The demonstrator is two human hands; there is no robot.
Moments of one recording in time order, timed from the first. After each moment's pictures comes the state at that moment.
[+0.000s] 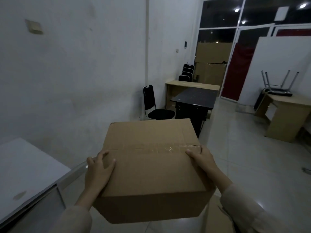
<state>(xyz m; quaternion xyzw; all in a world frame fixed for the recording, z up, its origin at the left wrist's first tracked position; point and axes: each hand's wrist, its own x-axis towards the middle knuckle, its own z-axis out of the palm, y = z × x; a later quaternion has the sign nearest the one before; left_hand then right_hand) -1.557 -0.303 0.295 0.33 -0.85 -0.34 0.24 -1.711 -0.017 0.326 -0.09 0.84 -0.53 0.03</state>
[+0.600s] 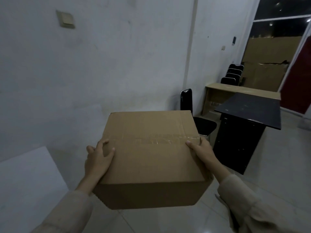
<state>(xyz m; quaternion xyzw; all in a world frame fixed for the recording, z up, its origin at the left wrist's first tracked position) -1.742 -0.565 0.313 0.42 -0.81 -0.31 0.28 -1.958 -0.325 0.334 -0.18 0.80 -0.56 0.09</state>
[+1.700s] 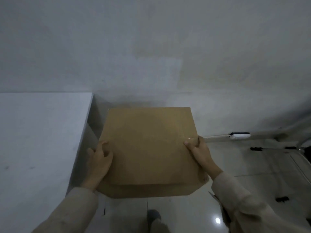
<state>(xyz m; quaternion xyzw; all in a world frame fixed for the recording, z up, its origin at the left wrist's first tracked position) -1.836 -0.856 0.130 0.75 -0.52 -0.36 0.22 -2.148 -0.829 0.144 -0.37 0.77 -0.34 0.39</state>
